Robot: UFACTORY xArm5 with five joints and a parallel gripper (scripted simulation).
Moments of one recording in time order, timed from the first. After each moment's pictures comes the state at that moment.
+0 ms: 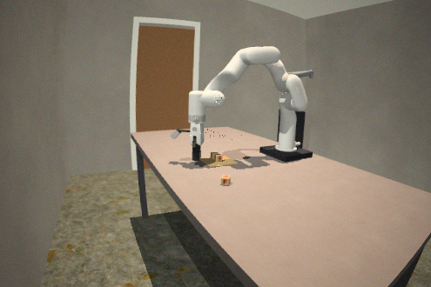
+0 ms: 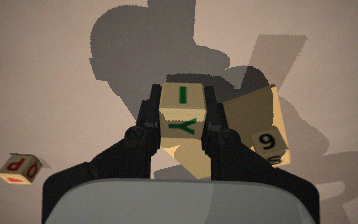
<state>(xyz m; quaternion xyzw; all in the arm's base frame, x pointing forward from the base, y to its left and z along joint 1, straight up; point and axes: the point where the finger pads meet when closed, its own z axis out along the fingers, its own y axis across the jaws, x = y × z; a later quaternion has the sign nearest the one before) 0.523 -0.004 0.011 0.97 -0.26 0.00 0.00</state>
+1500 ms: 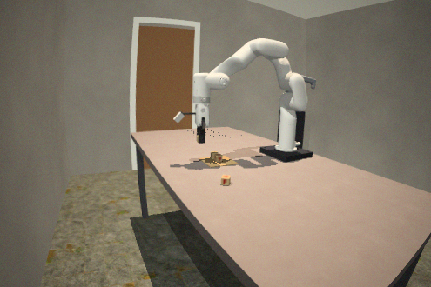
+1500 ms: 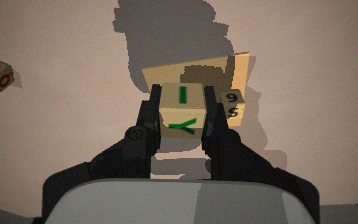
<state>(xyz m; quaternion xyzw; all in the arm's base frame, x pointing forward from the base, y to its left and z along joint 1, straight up) 0.506 0.006 0.091 1.00 -0.09 0.00 0.00</state>
